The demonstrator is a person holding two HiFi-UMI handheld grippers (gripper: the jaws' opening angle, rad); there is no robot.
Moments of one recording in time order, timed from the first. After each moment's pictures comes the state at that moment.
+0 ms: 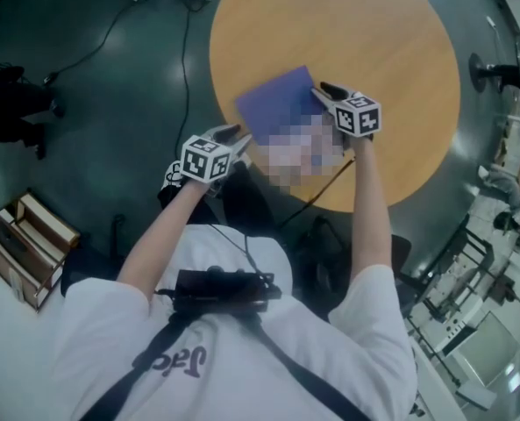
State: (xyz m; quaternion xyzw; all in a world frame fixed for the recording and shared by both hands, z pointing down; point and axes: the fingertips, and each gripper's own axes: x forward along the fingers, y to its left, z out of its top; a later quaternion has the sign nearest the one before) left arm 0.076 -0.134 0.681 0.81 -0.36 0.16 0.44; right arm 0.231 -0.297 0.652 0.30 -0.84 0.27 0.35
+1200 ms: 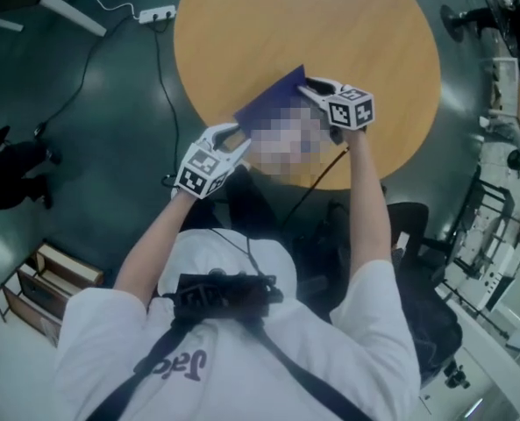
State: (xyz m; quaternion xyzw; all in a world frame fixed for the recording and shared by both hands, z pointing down) left arm 0.105 -0.139 0.624 0.92 -0.25 0.19 0.24; right arm 0.248 -0.266 0.634 0.34 -0.84 0.32 0.26
